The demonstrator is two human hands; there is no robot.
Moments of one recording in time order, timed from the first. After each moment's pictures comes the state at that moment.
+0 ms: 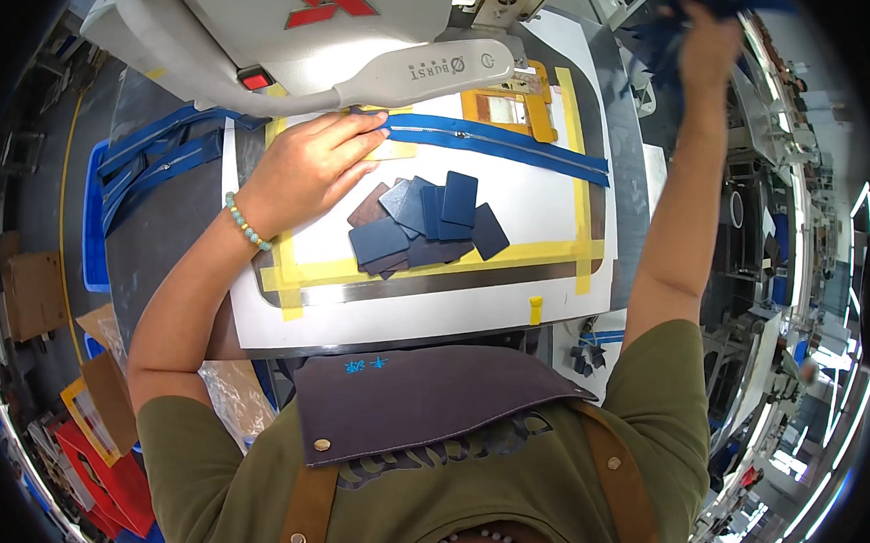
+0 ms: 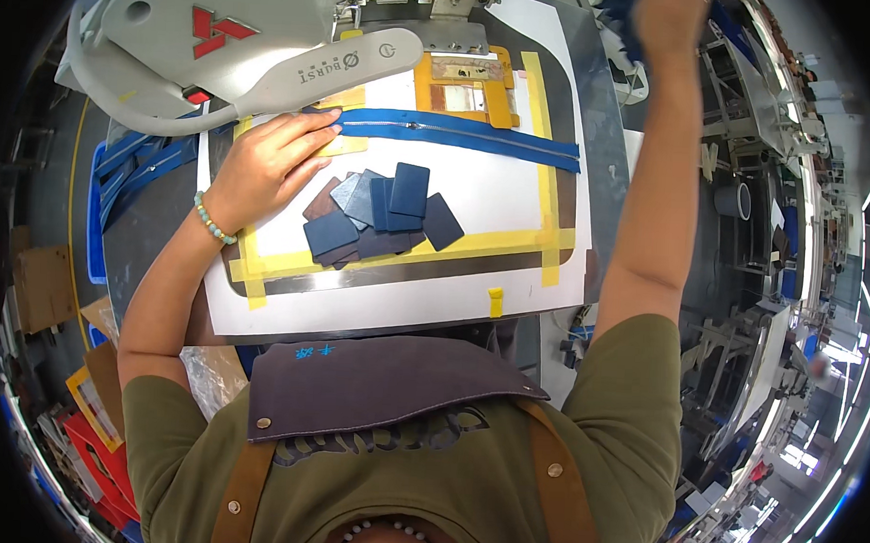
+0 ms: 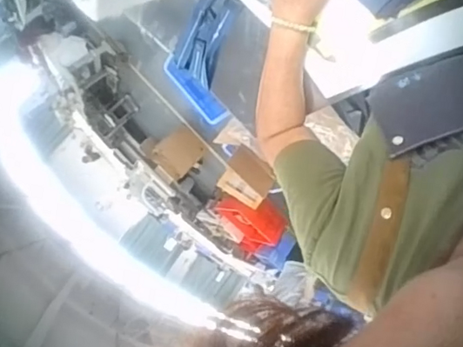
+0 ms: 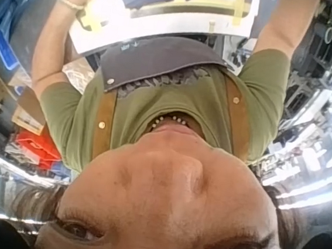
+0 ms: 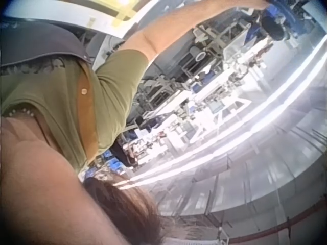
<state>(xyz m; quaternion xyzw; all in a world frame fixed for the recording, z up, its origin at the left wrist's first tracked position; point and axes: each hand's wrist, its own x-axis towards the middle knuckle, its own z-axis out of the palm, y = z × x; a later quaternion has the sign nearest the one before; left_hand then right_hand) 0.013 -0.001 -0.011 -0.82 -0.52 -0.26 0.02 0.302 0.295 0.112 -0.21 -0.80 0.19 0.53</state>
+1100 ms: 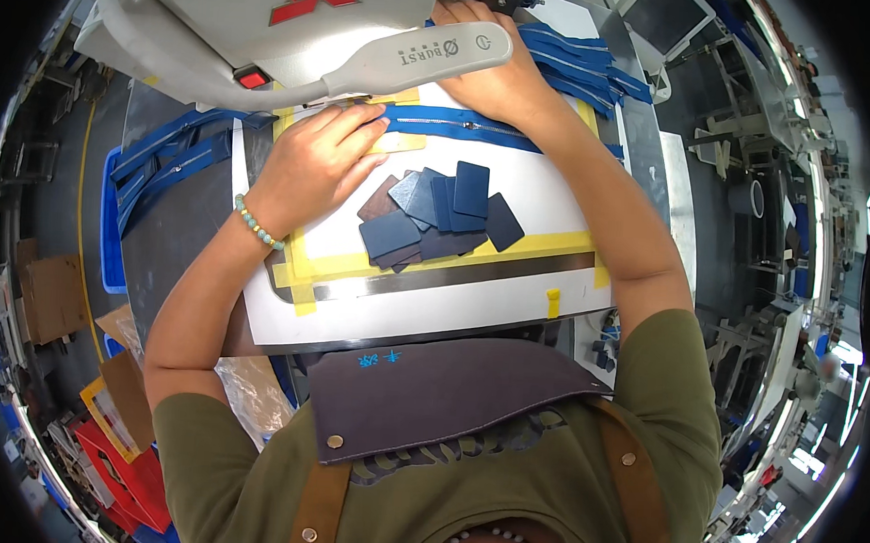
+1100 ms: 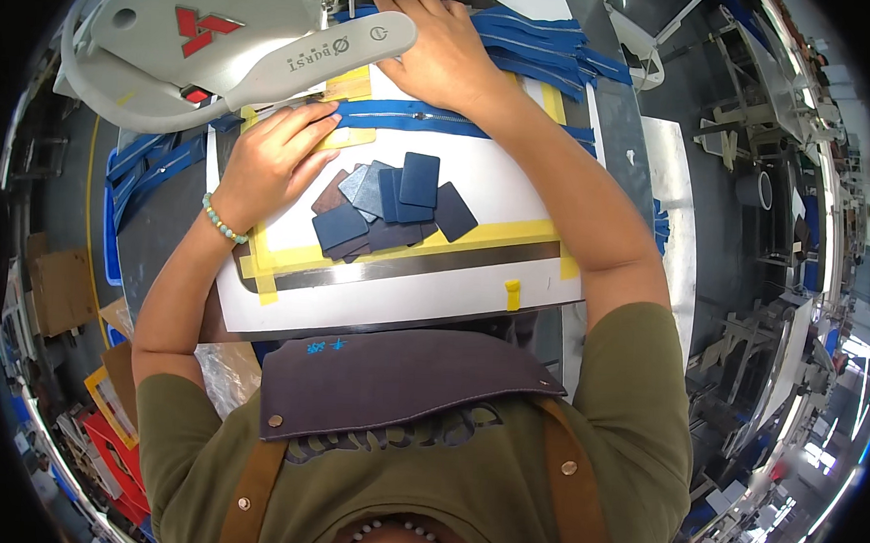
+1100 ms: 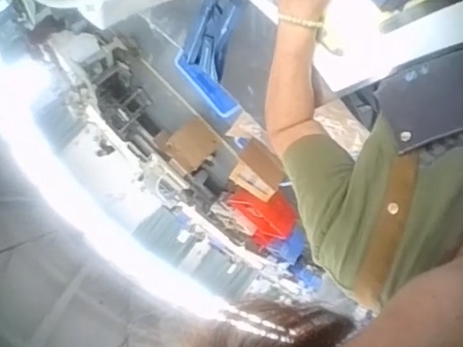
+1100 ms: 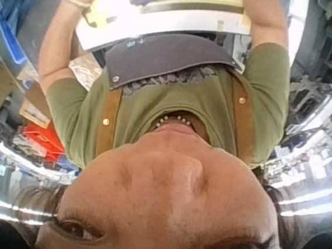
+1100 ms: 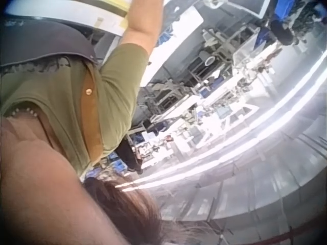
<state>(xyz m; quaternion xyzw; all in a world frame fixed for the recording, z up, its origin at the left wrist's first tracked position) 0.016 -0.003 -0.008 -0.81 -0.53 -0.24 0.06 0.201 0.212 -0.015 -0.18 -0.93 -0.07 0.31</state>
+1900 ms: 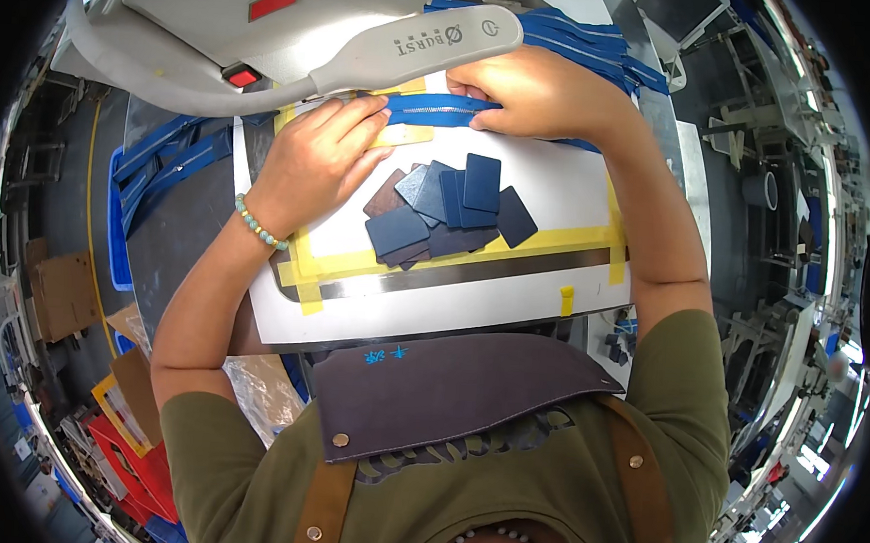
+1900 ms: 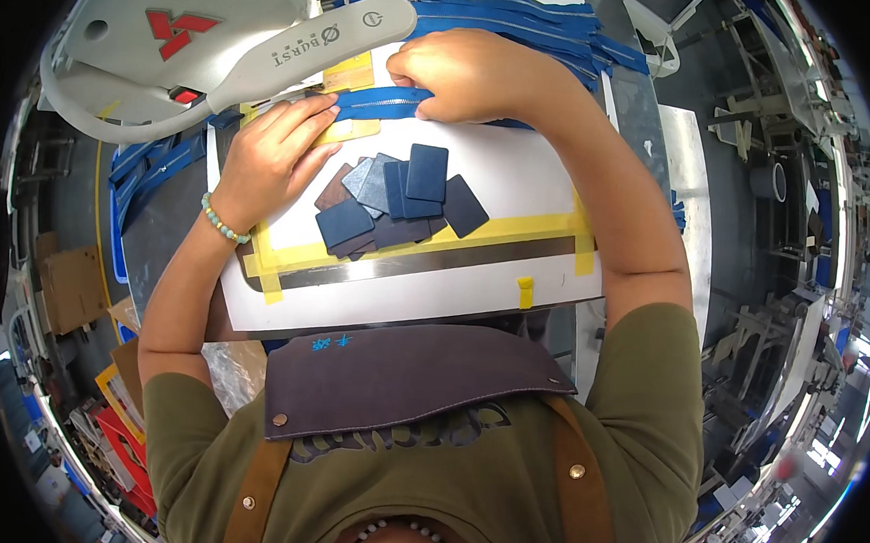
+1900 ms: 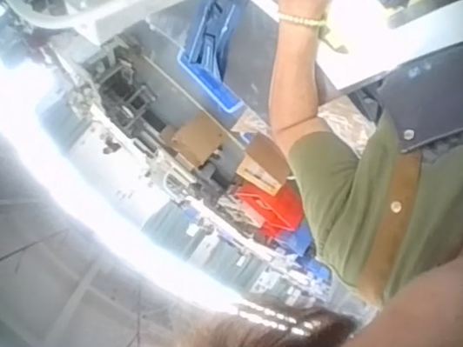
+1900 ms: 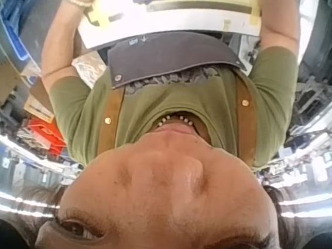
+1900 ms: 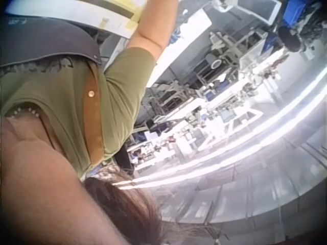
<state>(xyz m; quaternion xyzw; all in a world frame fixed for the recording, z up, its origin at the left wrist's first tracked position) 0.018 -0.003 -0.005 -0.81 -0.54 -0.23 0.07 0.246 0.188 0.044 -0.08 -0.98 0.17 0.01</state>
